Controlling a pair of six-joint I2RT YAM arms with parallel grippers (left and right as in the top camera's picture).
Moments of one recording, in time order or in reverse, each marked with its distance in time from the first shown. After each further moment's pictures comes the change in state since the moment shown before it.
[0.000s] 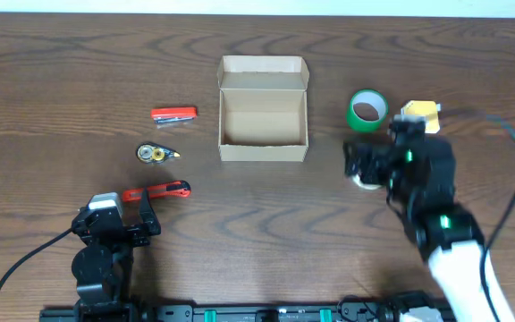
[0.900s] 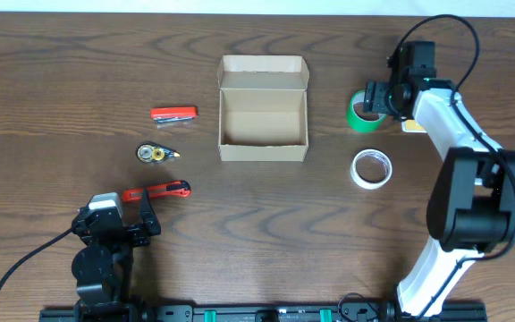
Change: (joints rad) left arm 0.000 -0.001 0.000 0.000 0.000 0.000; right arm -0.169 0.964 0.673 -0.115 0.102 -0.182
